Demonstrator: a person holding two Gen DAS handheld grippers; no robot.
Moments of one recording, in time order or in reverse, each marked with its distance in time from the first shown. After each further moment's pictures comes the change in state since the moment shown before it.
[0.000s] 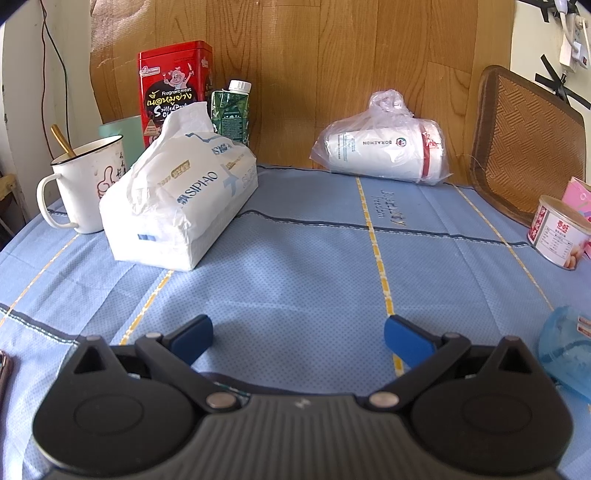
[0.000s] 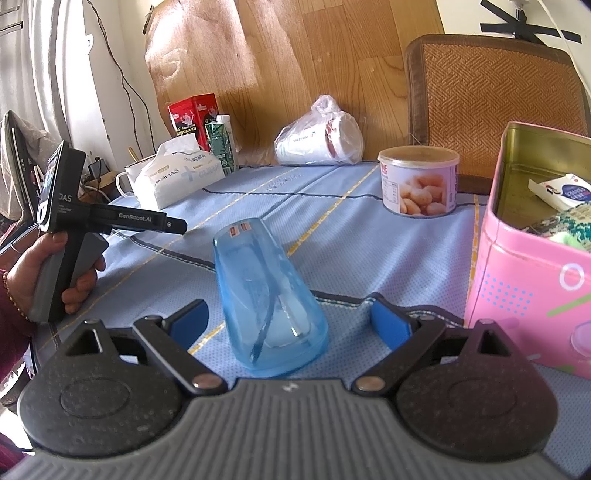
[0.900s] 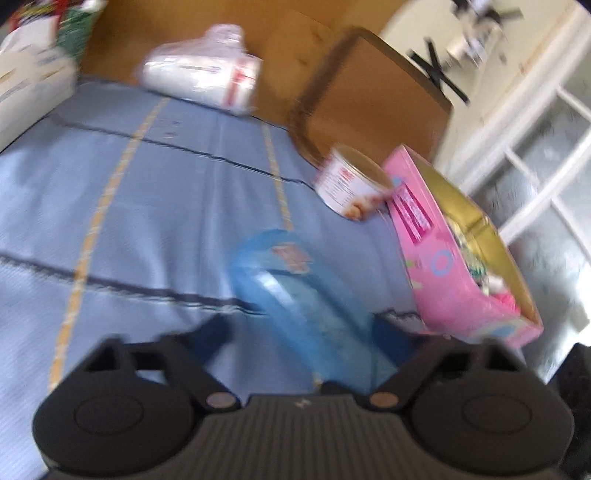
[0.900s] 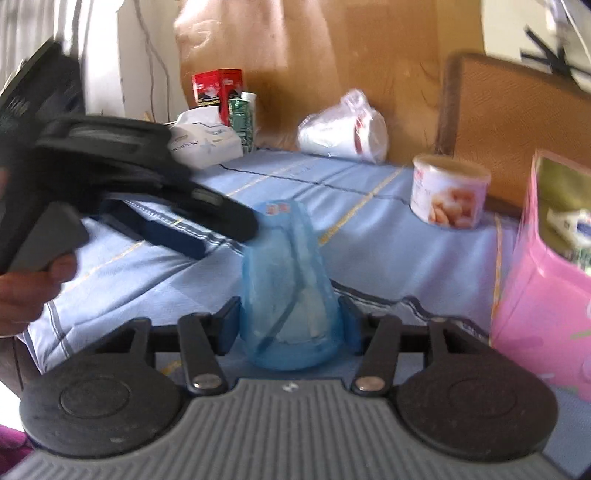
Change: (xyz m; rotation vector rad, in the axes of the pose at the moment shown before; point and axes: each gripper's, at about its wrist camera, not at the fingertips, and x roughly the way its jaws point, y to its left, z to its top) left arm -0.041 -0.096 -0.016 -0.126 0.226 -0.559; right arm 0.012 0.034 -0.003 -0.167 0.038 -0.030
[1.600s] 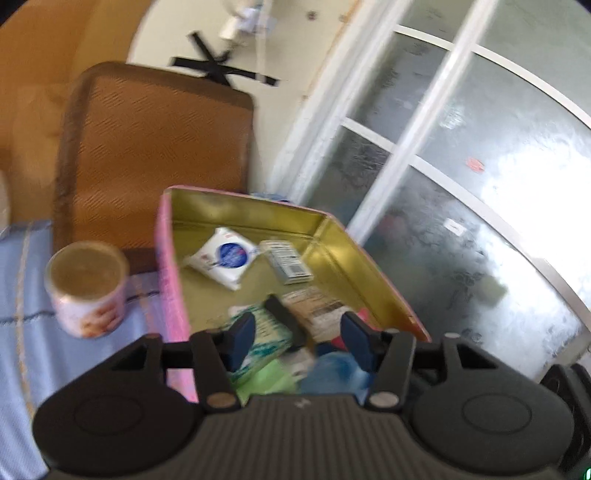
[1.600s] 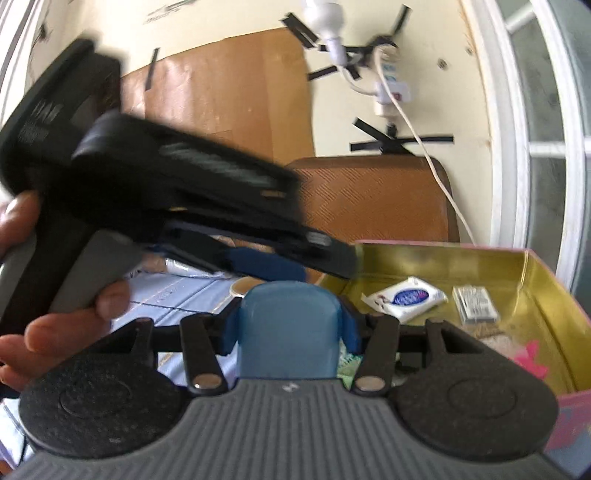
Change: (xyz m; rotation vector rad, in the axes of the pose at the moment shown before) left arm 0.049 -0.179 0.057 0.324 -0.010 -0.267; right arm -0.113 -0.101 0.018 0.198 -0.311 -0.314
